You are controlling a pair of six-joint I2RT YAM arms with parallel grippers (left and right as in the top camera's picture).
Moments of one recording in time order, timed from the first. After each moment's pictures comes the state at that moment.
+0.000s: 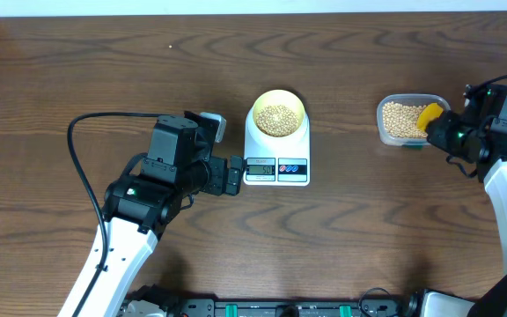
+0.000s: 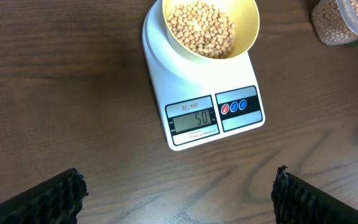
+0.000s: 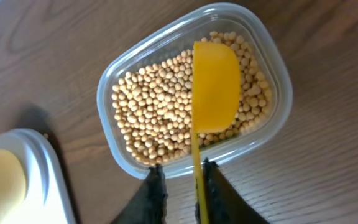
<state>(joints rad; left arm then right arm) -0.33 1.12 0.95 -0.74 0.20 -0.14 -0.24 1.43 1.02 -0.56 -0.26 0.32</state>
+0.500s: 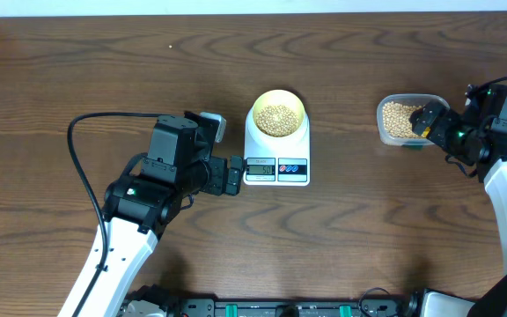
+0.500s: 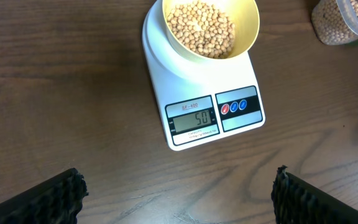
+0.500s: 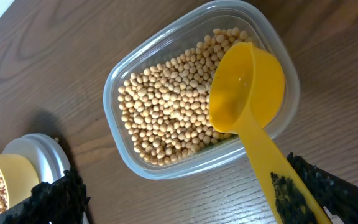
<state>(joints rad) -0.33 1.12 0.95 -0.74 0.20 -0.14 -0.24 1.43 1.02 -0.56 -0.27 0.36</state>
